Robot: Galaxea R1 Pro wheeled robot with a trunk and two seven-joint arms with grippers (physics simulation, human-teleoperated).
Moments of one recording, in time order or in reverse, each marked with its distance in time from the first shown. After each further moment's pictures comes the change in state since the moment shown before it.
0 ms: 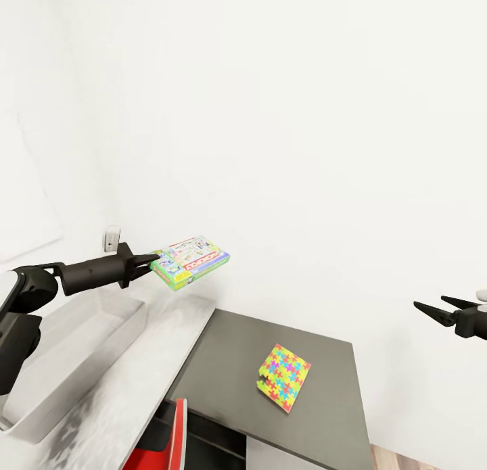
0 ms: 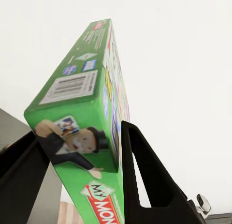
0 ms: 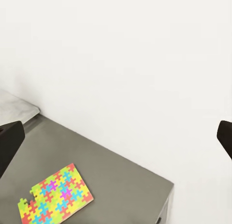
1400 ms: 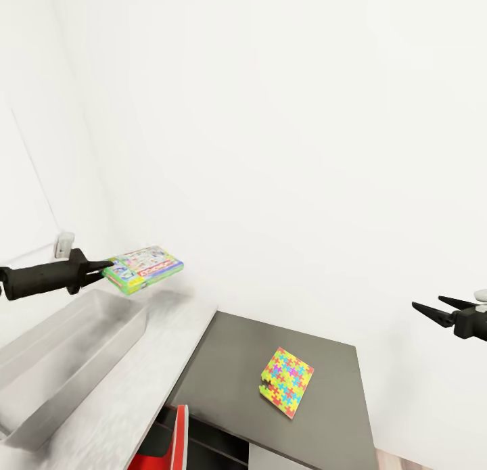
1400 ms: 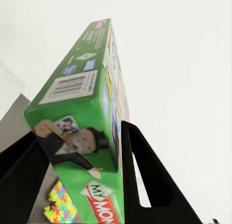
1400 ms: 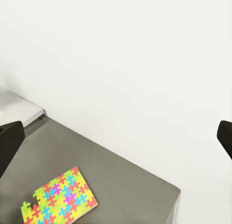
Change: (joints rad) left arm 0.002 0.127 0.183 0.176 -0.066 0.158 0.002; right arm 0.001 0.000 0.005 0.000 0.000 -0.001 0.019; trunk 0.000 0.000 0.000
